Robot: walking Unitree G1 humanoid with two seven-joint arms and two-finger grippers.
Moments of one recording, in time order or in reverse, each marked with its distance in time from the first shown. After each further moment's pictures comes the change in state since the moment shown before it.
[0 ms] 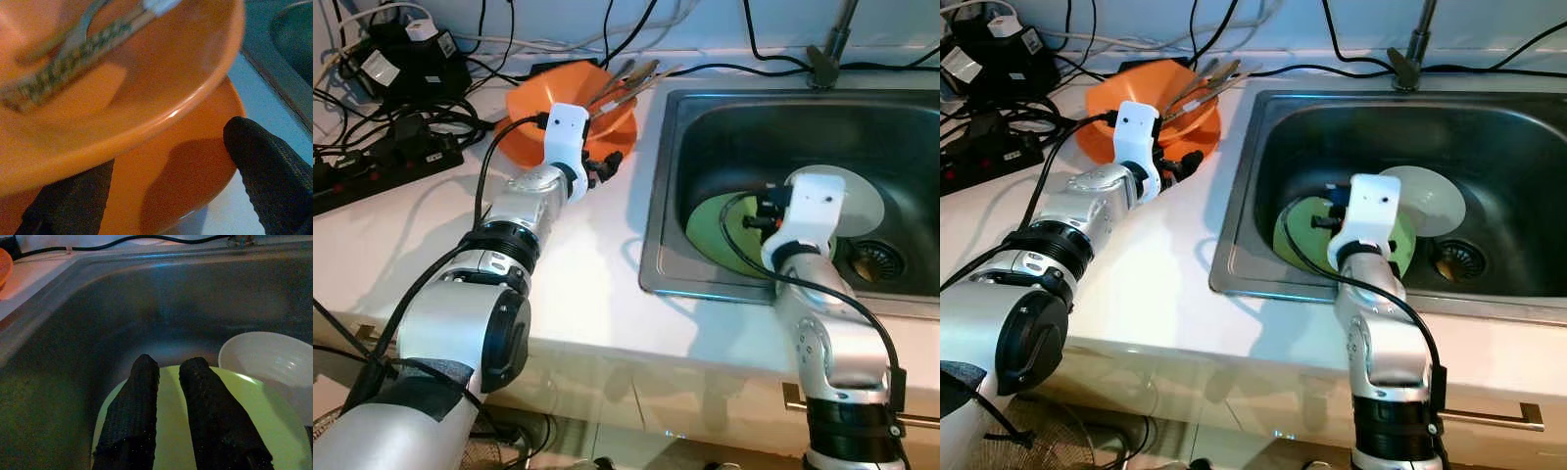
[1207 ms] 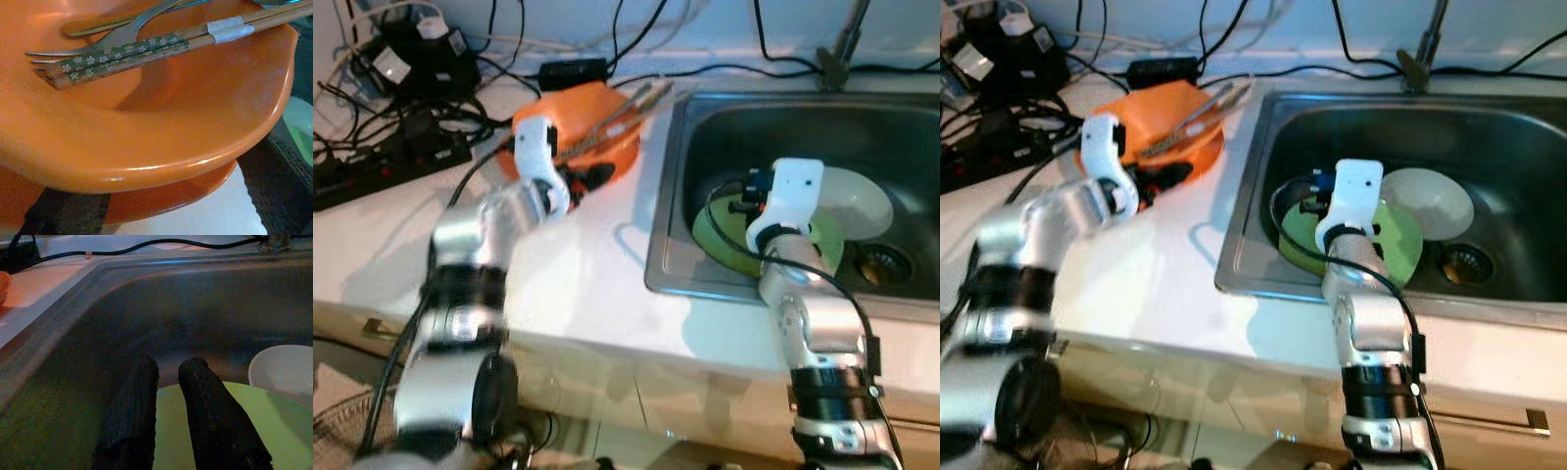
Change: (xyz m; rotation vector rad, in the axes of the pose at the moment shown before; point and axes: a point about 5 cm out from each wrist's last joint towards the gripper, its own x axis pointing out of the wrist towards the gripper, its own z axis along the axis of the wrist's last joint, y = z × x) left arm -0.046 0.004 -0.006 -0.342 0.082 -0.092; right arm 0.027 0.012 -0.002 0.003 -0.008 0.035
